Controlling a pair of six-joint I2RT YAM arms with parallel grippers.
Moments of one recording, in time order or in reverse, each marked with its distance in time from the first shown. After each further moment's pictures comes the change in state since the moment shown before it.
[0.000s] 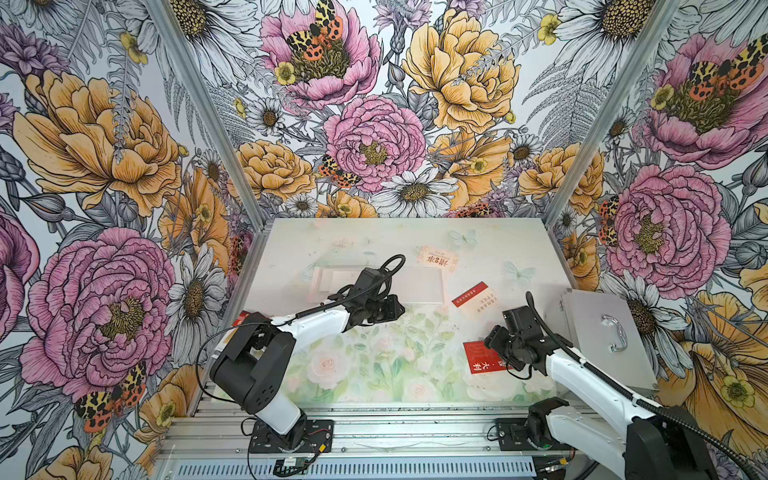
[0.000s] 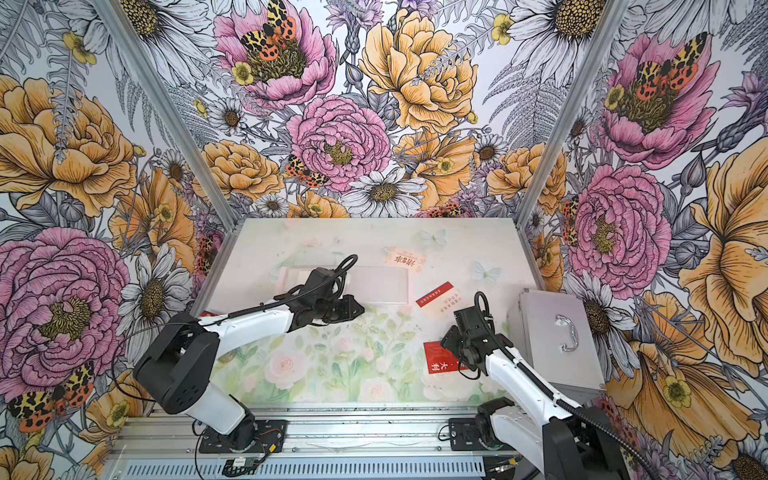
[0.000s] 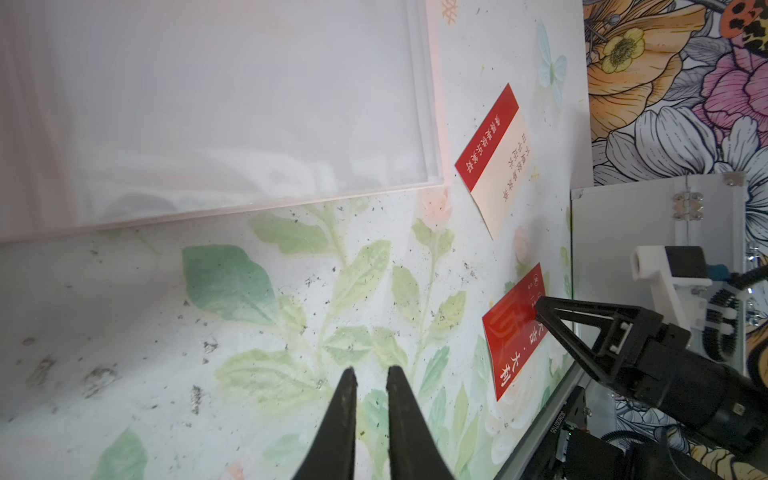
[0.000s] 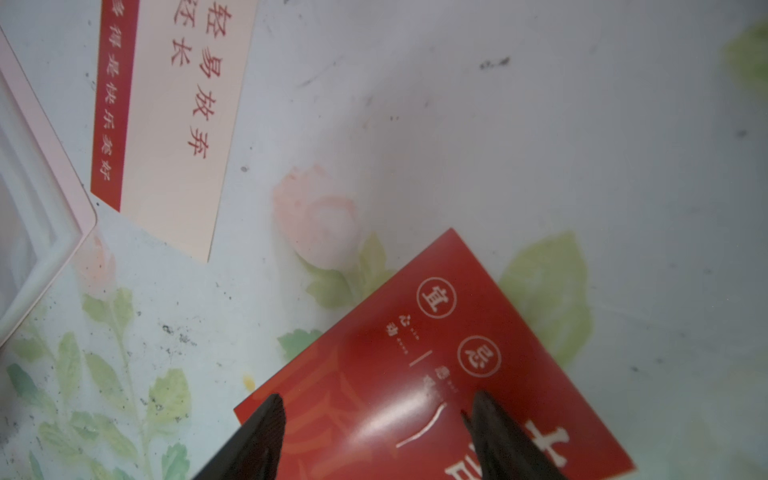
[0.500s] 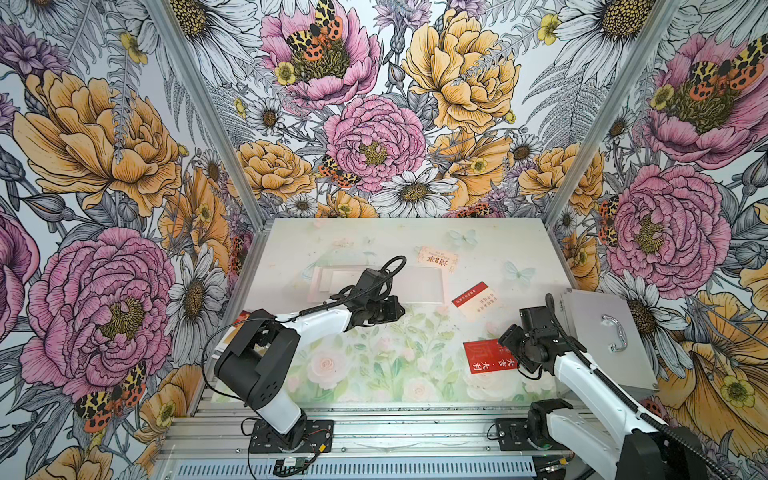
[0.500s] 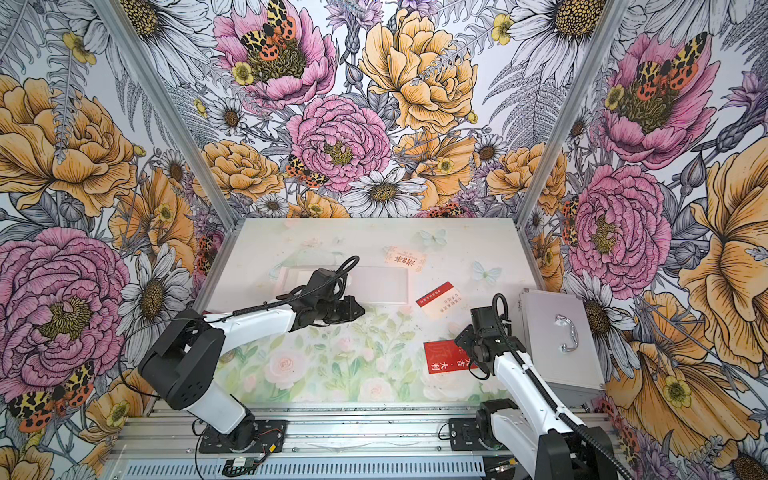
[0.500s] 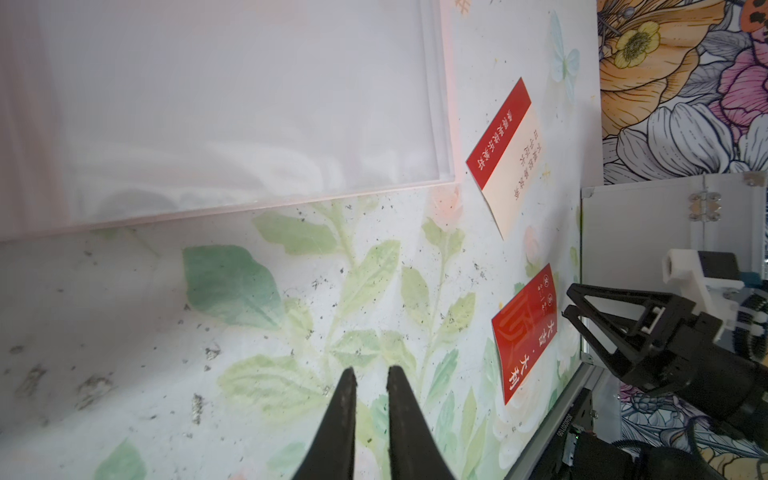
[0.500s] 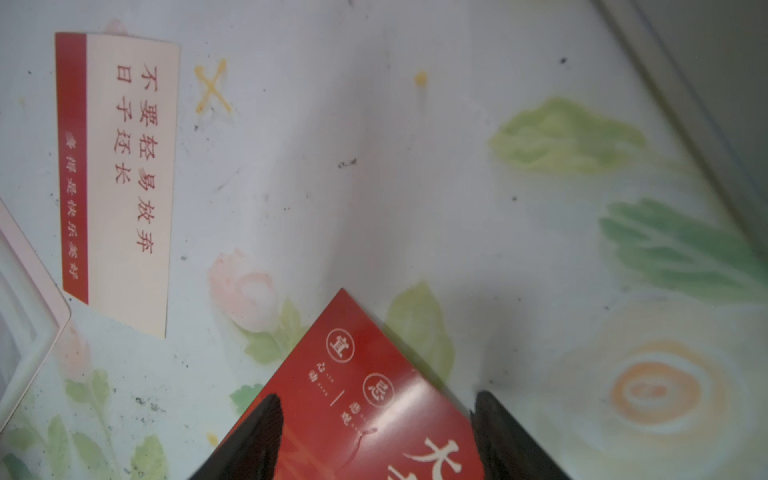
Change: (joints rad) left arm 0.000 0.026 0.000 0.012 0.001 0.000; right arm -0.177 -0.046 0.000 -0.065 0.021 -0.032
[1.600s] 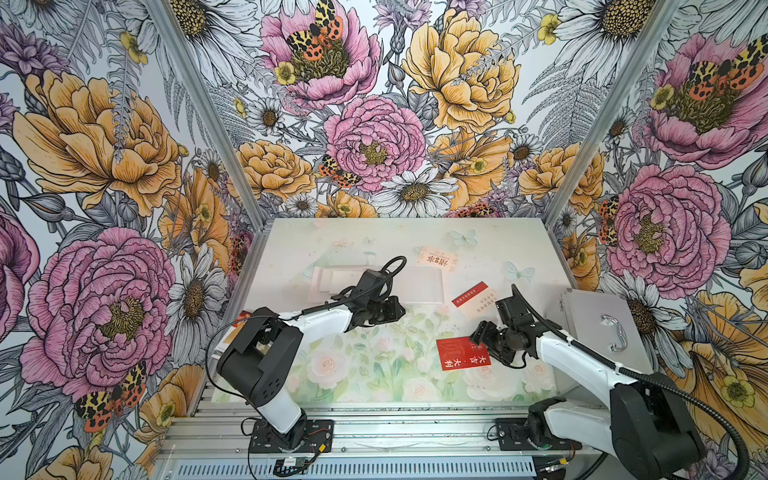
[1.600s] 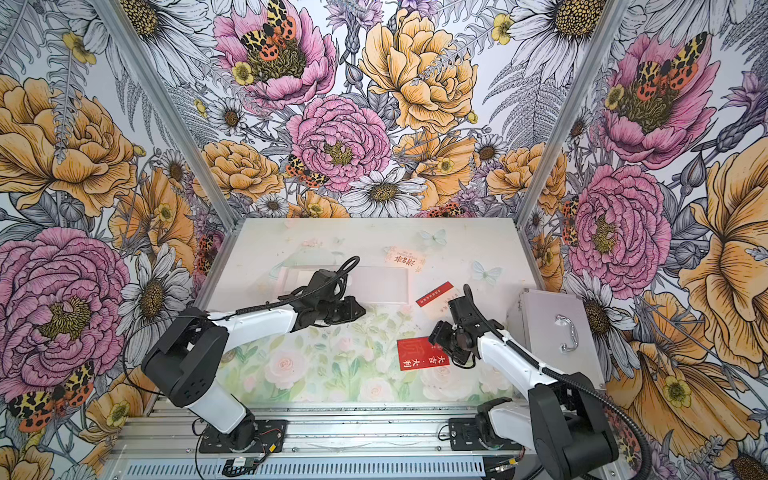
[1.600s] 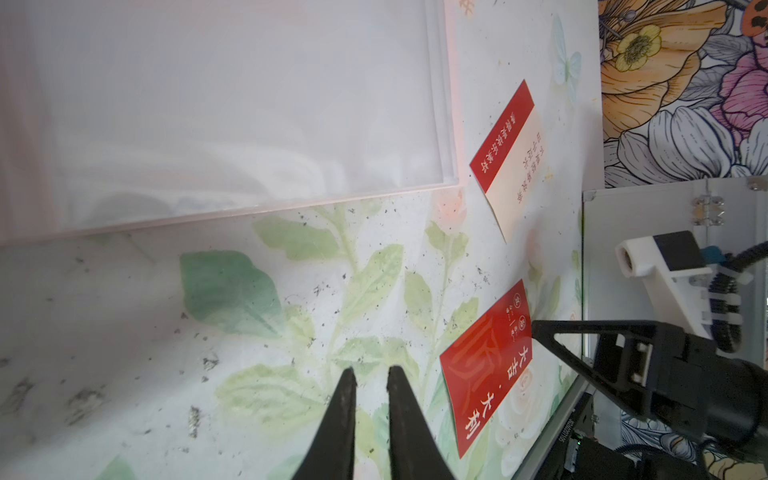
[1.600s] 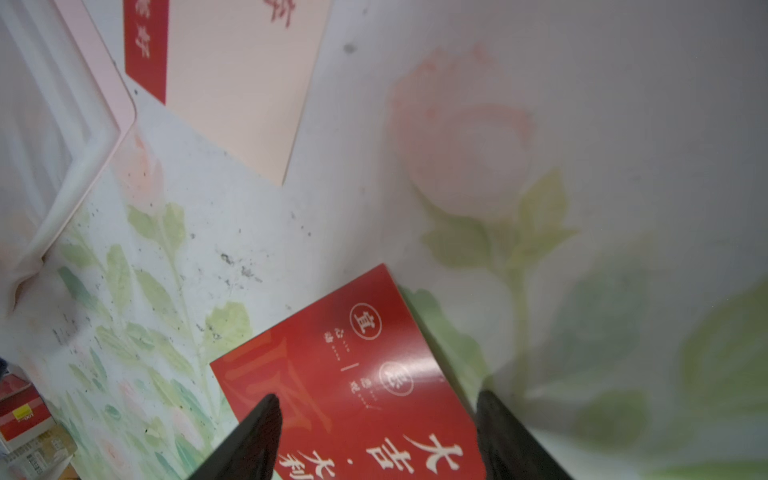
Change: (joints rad) left arm 0.000 0.017 -0.012 0.029 0.000 -0.009; right arm 0.231 0.247 0.108 0.083 -0.271 -0.039
